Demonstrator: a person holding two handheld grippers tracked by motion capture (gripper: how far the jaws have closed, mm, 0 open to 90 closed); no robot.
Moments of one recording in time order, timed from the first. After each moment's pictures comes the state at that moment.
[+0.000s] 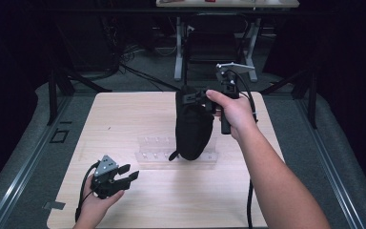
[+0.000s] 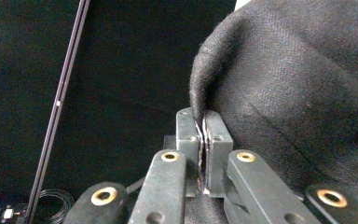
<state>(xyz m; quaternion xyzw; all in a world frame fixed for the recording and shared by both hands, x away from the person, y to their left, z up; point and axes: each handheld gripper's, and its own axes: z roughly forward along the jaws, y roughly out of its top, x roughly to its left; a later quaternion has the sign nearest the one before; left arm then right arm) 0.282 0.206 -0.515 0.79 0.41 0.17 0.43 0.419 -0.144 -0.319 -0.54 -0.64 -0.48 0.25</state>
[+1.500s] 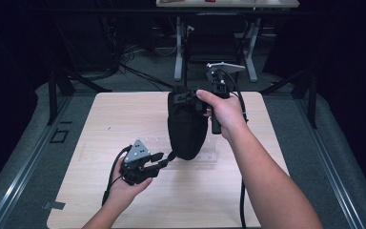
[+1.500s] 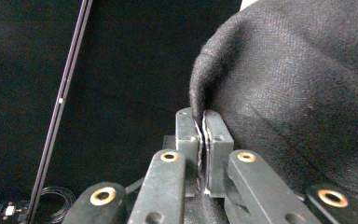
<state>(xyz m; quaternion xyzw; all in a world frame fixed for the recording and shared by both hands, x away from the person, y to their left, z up) 0.298 0.124 -0.468 0.81 0.32 0.15 0.47 0.420 -0.122 -0.319 -0.53 -0.64 -0.48 0.26</state>
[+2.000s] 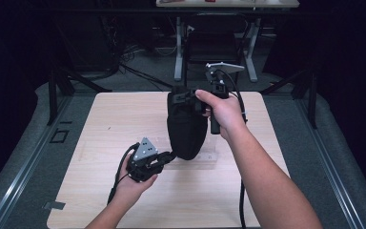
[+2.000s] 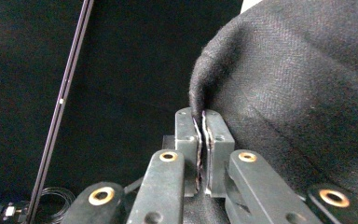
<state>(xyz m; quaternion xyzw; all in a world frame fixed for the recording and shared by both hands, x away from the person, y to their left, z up) 0.303 0.111 -0.467 0.81 0.31 0.17 0.46 0.419 -0.120 -0.319 -0.53 -0.64 -0.49 0.26</state>
